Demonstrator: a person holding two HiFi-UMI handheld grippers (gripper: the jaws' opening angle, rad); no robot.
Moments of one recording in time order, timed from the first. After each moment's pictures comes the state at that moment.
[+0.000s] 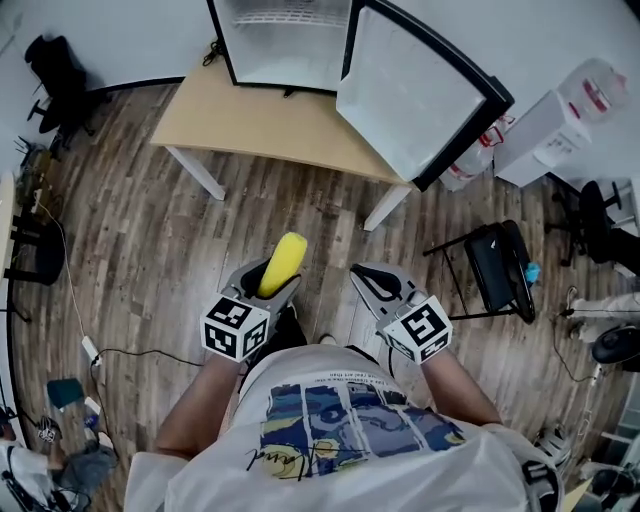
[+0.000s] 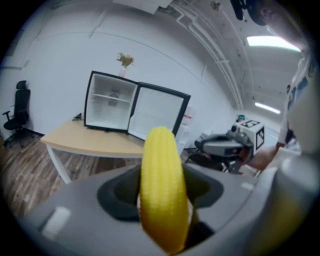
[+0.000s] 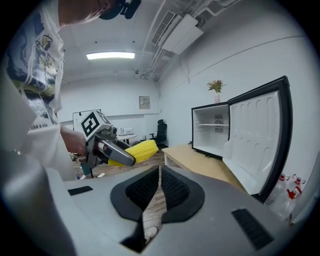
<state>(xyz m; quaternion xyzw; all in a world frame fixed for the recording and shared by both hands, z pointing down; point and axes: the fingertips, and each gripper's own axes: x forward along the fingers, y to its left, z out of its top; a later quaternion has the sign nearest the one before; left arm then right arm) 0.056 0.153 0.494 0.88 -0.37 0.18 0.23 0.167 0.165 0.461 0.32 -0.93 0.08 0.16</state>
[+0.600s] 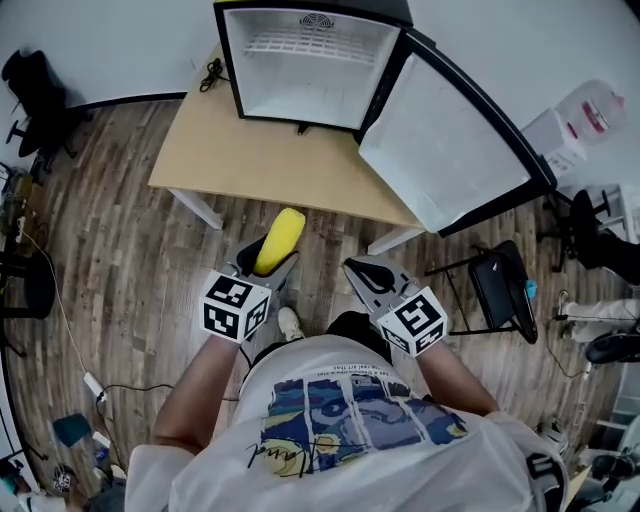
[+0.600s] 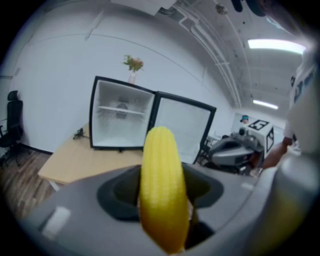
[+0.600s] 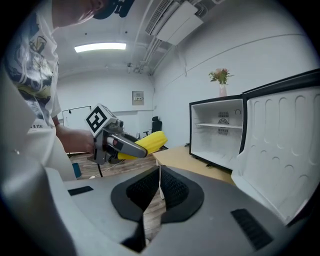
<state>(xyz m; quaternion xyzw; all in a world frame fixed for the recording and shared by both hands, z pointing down) -0.035 -0.046 0.466 0.90 -0.36 0.18 0.19 0.064 0.001 0.449 0.34 -0.92 0.09 0.18</state>
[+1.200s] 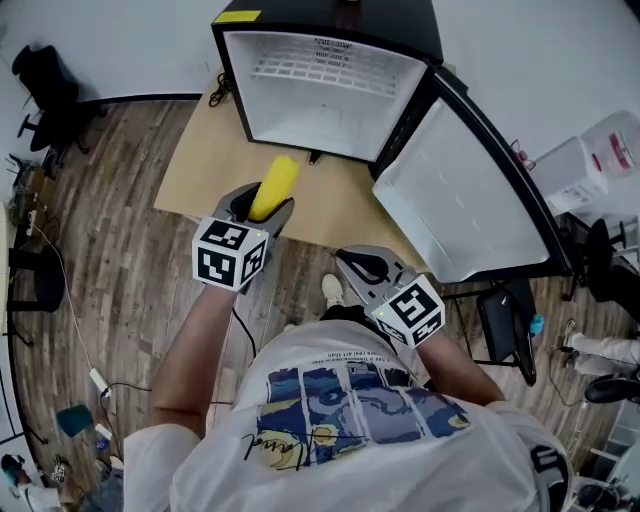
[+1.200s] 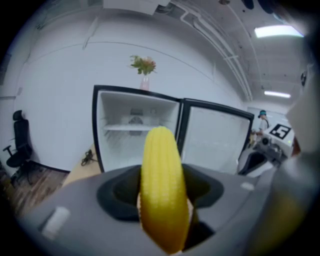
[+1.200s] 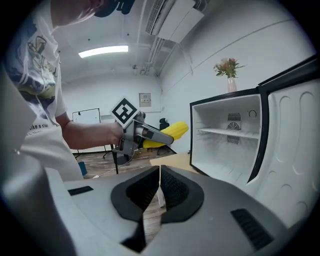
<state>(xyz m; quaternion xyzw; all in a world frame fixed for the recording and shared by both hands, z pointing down) -0.038 -0.247 0.428 0.88 -0.42 0.18 0.14 0.055 -0.135 0.437 0.28 -0.94 0.08 0.17</state>
